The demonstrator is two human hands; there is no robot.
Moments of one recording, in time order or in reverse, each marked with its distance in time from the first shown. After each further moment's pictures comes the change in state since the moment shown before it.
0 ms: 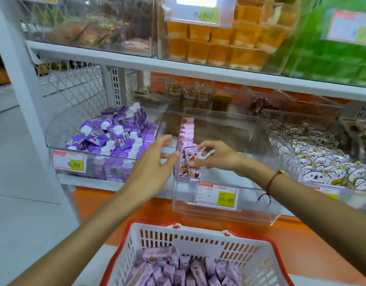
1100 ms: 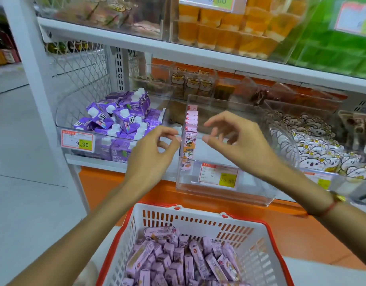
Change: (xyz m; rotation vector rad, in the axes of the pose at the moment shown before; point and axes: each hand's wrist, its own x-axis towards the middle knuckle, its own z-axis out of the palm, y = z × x) left_hand -0.025 -0.013 -0.009 -0.023 0.170 0.082; right_hand -0.087 -0.038 0.005 -0.284 0.322 -0.568
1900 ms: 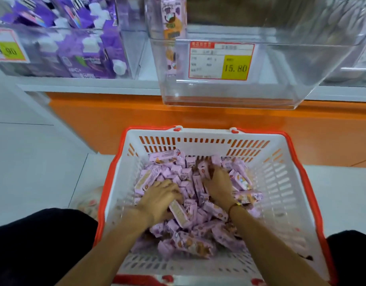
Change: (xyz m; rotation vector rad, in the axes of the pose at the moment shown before) left_hand -0.195 -0.191 0.076 0.857 -1.209 0.192; right_hand -0.245 0.163 0.241 -0.053 -0.317 1.002
